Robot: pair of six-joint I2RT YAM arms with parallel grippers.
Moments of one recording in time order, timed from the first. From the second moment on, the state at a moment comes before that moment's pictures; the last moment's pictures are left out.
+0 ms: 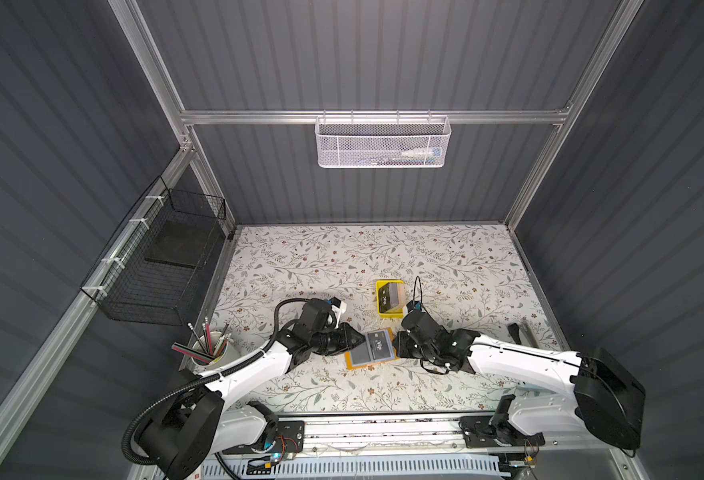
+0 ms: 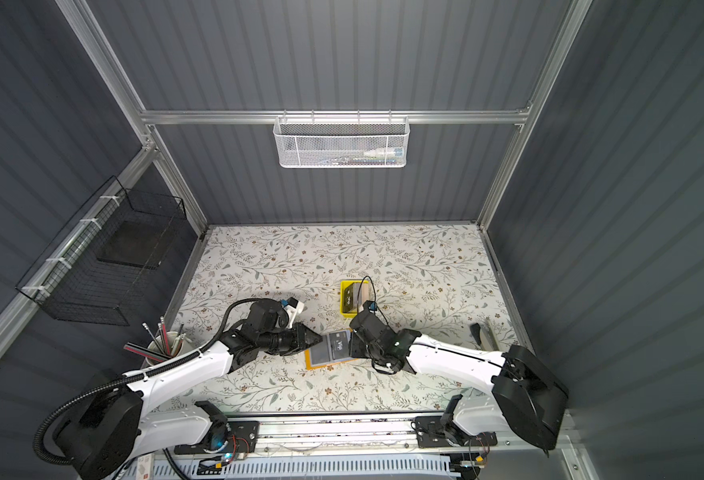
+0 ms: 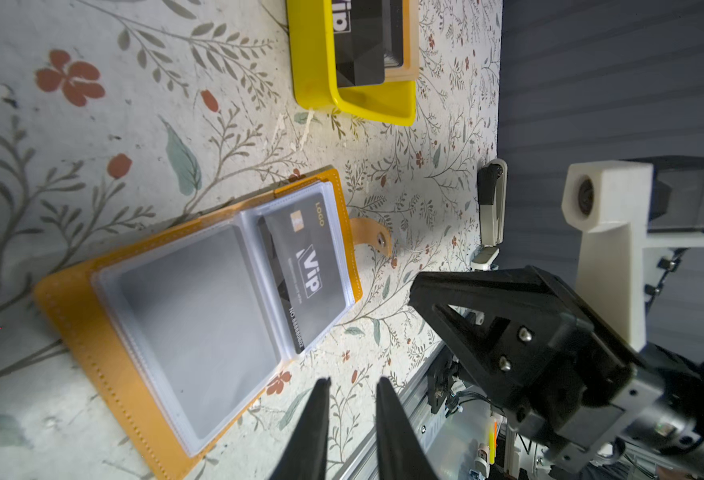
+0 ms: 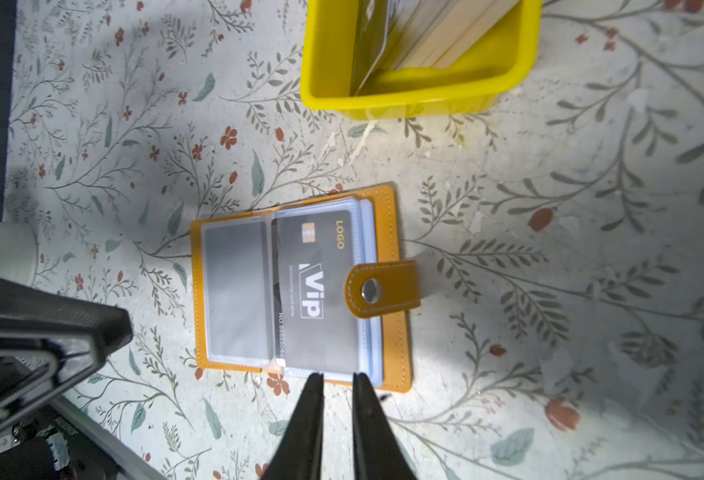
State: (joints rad) left arm -0.65 1.23 0.54 -0.04 0.52 -0.86; right arm 0.93 1.29 0.67 -0.25 0.08 0.87
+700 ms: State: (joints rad) left arm -0.75 1.41 0.56 -0.01 0.39 -0.84; right arm 0.93 1.25 0.61 -0.23 0.07 0.86
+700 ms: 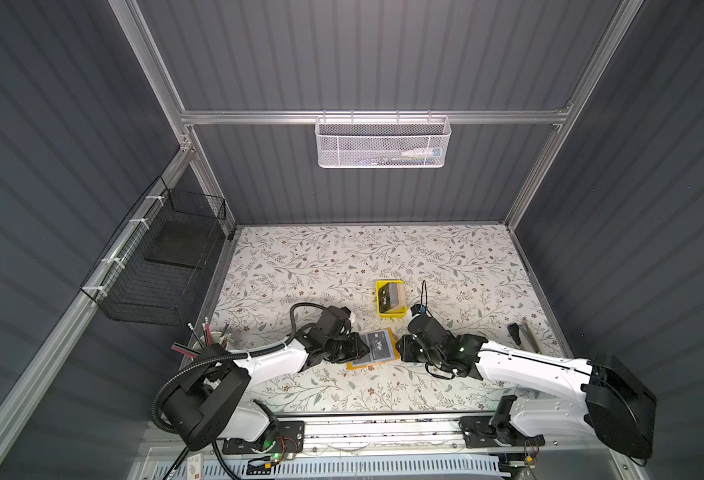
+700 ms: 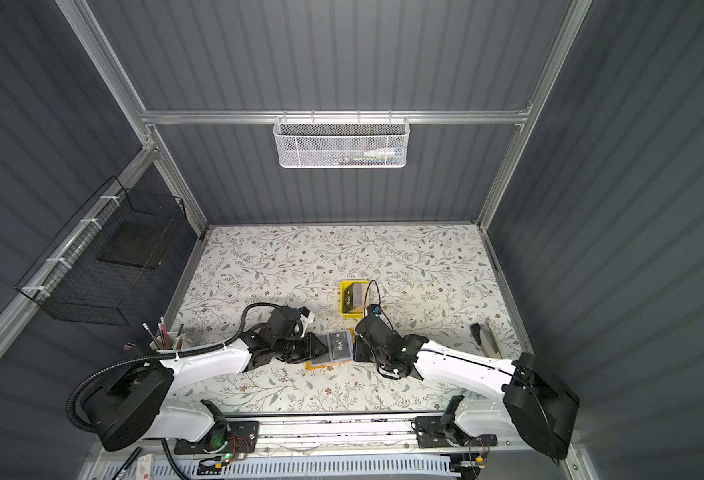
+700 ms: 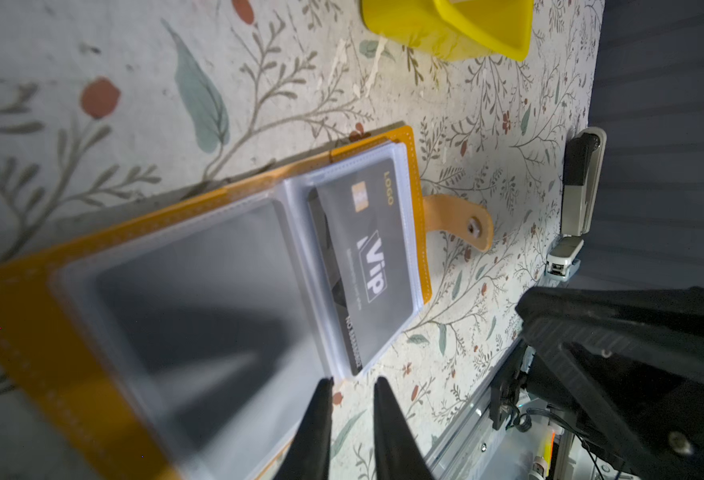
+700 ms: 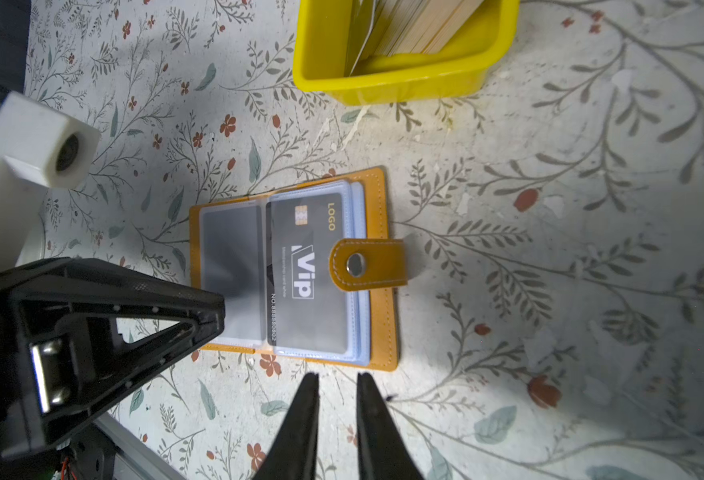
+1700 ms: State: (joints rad) left arm -0.79 1.55 0.69 -0.03 0.28 -0.81; right arm 0.93 1.34 0.59 -0.13 0.05 0.86
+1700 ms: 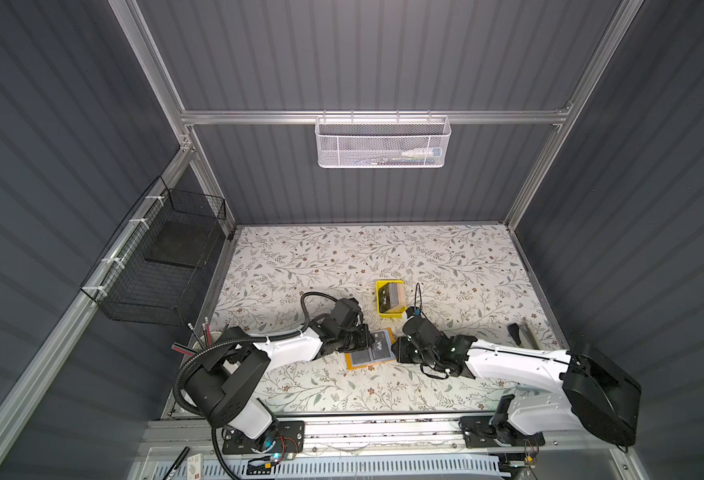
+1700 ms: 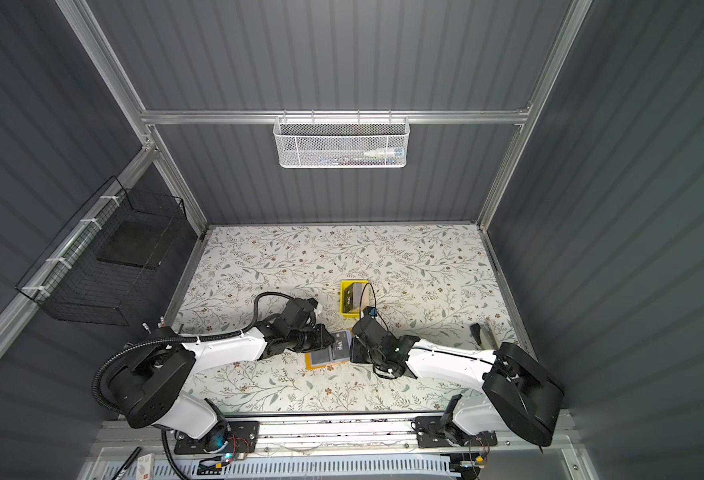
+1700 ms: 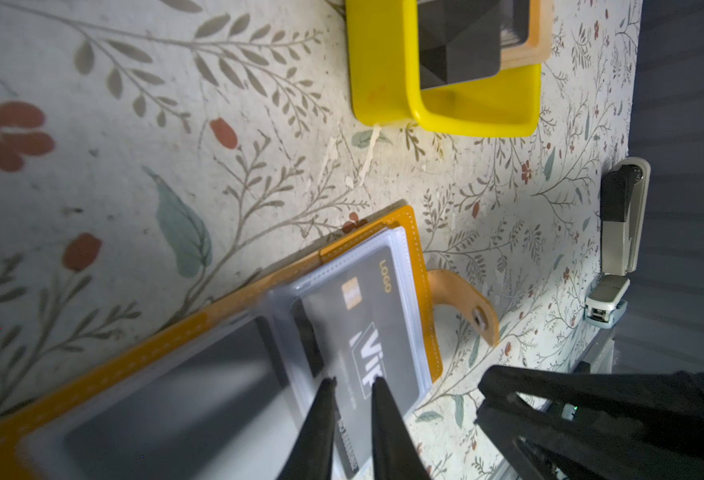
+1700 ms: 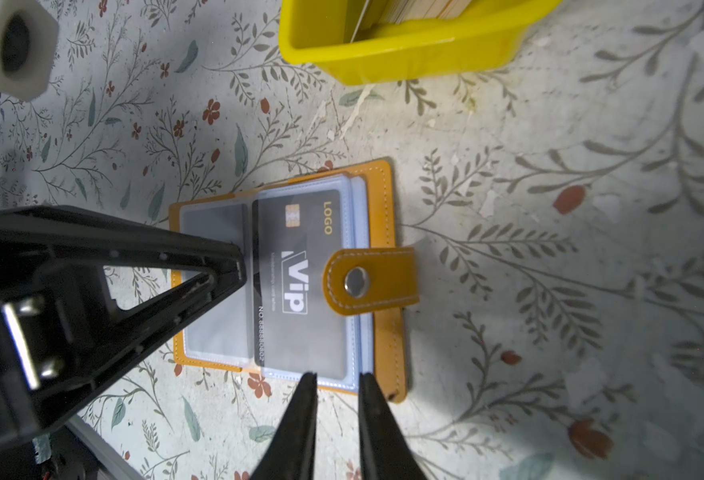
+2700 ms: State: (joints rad) left arm -0.81 1.58 0.68 -0.06 0.23 -0.85; right arm 0.88 1.35 0.59 -0.13 0.00 0.83
